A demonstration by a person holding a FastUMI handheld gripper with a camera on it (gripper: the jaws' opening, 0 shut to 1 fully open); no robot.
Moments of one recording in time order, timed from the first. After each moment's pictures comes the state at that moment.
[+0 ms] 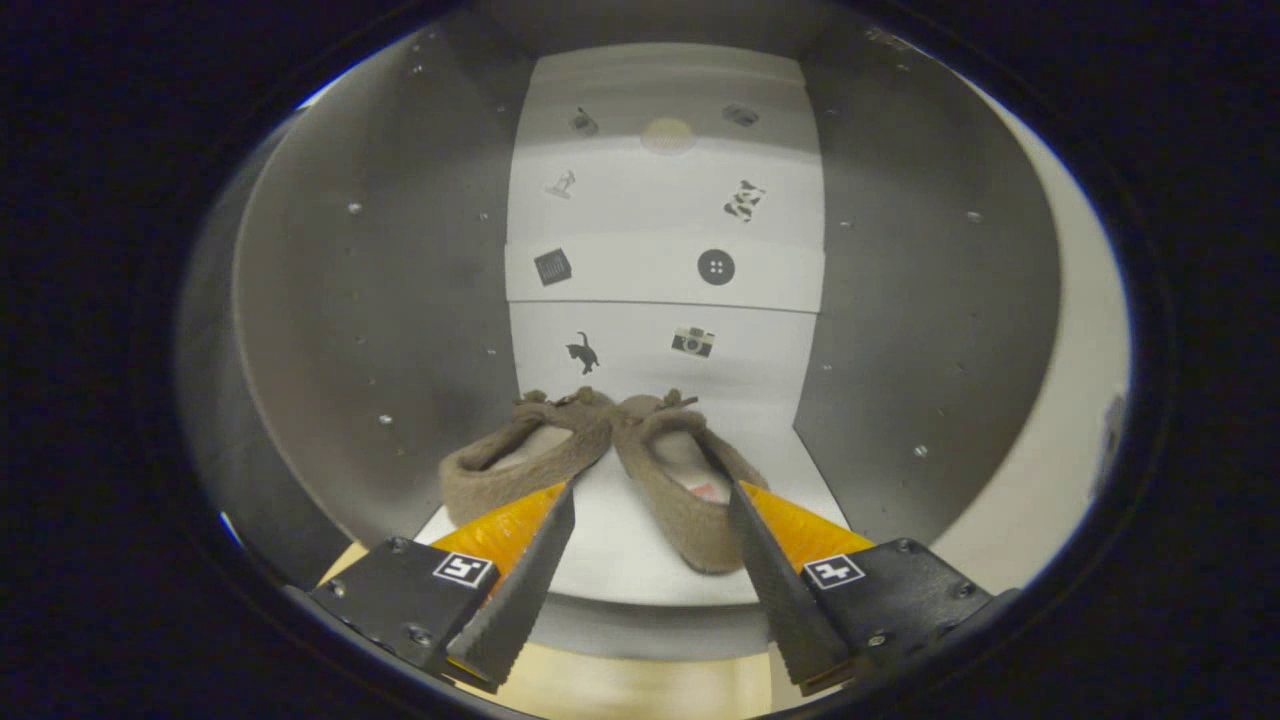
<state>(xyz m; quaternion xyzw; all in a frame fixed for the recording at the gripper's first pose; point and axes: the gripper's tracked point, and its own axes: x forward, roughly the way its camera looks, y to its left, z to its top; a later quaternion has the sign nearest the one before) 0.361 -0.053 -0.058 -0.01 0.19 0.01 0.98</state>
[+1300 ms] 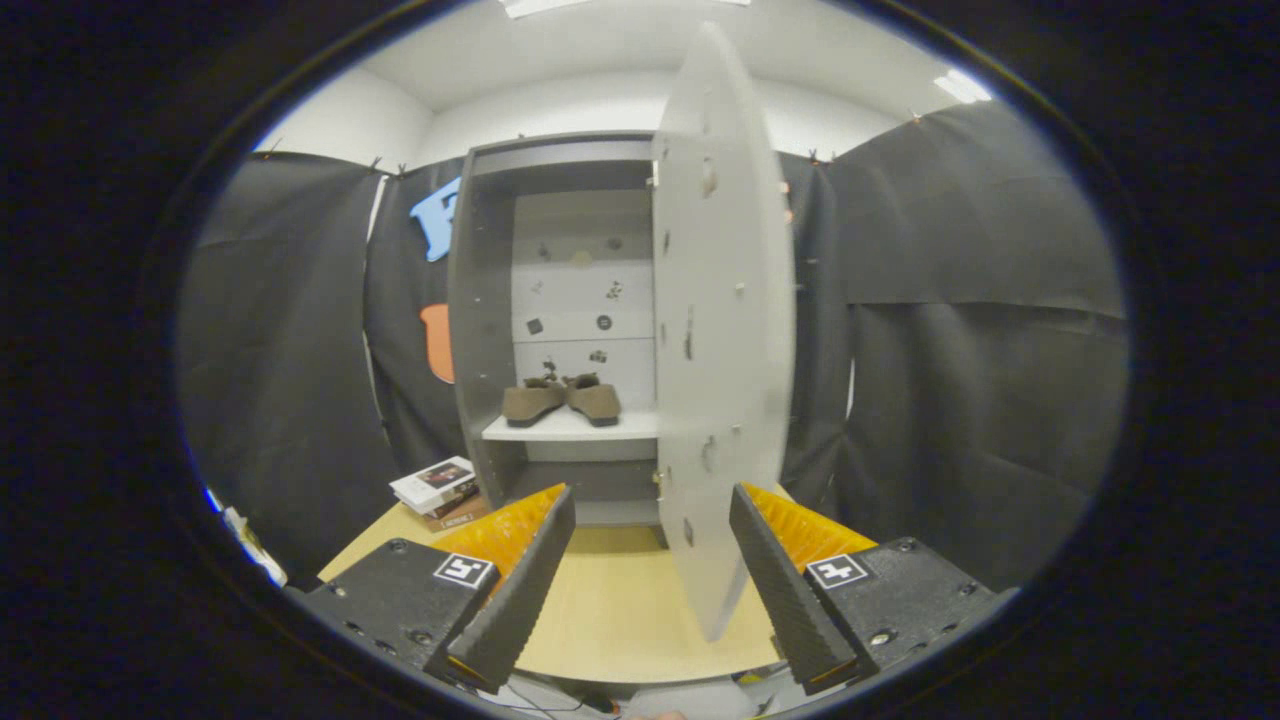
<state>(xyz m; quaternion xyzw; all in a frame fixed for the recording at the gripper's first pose) -0.074 -0.165 -0.014 0.01 0.08 -0.09 0.99</state>
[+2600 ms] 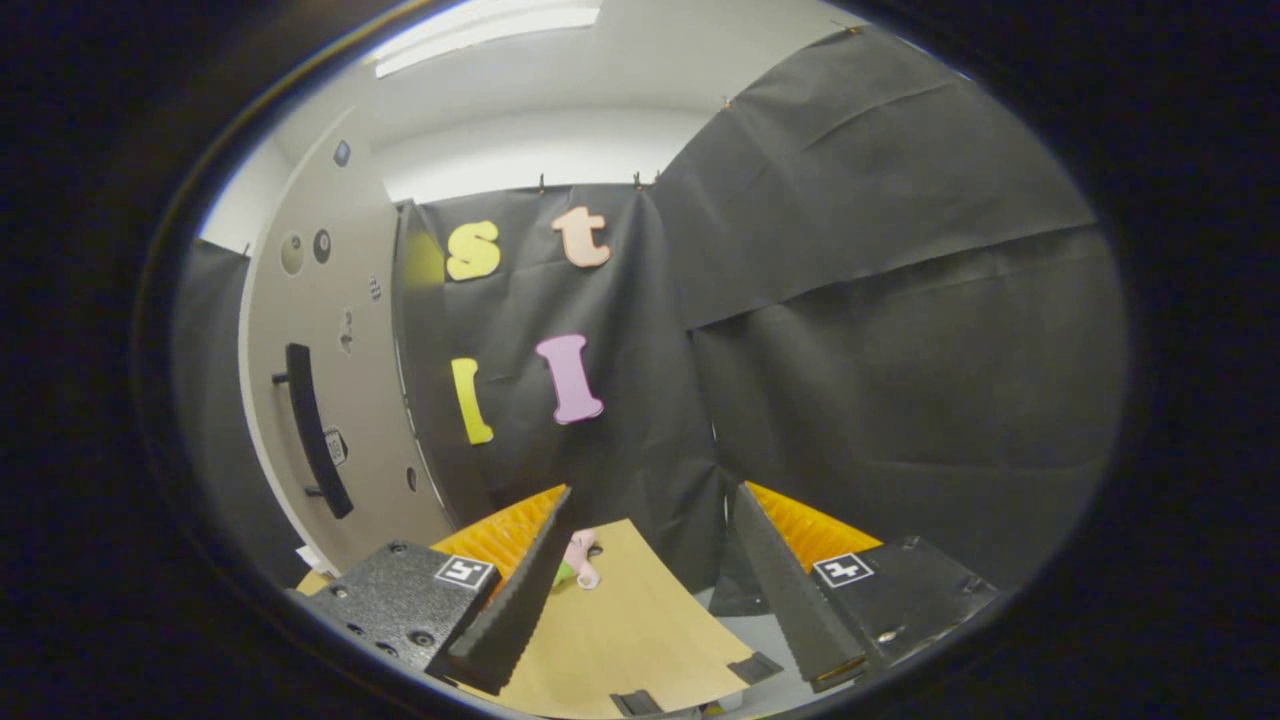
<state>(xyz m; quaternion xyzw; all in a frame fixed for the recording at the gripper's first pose) -0.071 -0.456 -0.018 0.09 0.01 -0.20 0.98</state>
